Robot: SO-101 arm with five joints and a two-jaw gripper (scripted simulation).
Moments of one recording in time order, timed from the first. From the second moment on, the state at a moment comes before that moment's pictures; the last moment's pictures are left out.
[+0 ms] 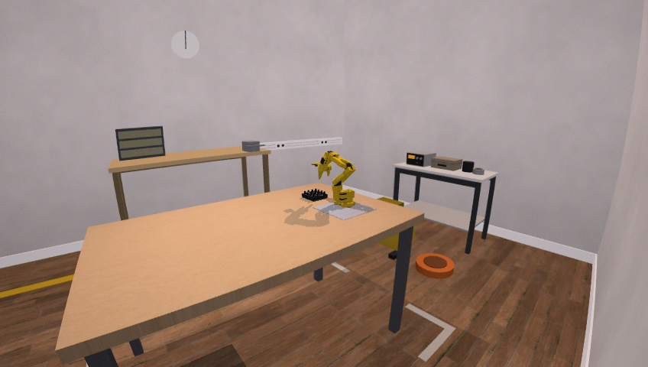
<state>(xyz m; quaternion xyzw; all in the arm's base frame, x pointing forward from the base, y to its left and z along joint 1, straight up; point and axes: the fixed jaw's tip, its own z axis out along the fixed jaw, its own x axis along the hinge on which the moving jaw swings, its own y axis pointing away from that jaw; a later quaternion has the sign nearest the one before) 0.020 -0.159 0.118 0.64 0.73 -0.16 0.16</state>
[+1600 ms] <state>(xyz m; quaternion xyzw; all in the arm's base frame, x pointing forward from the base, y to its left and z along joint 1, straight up) 0.018 -0.159 0.116 0.65 0.73 -0.15 0.16</state>
